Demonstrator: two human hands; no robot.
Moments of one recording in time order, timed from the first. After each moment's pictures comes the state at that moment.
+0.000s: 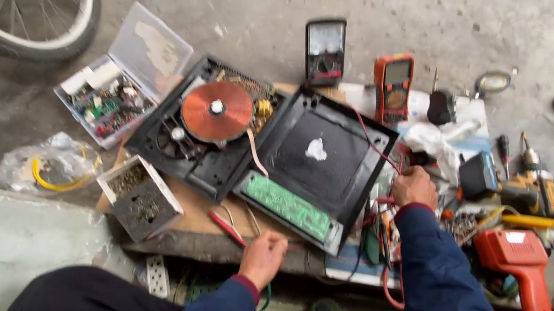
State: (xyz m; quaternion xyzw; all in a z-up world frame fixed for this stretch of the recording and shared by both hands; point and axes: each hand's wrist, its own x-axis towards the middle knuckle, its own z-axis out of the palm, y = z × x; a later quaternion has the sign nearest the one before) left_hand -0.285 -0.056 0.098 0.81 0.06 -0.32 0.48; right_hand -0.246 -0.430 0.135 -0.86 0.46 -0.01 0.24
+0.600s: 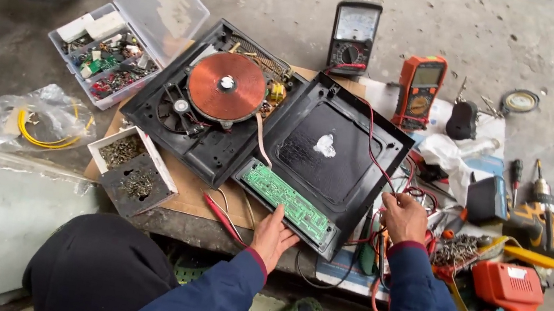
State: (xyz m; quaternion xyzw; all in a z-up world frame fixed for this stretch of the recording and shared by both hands) left_hand -0.248 -0.098 0.160 0.39 0.31 -0.35 0.79; right_hand -0.269 -0.413 0.098 -0.85 0.39 0.03 0.35
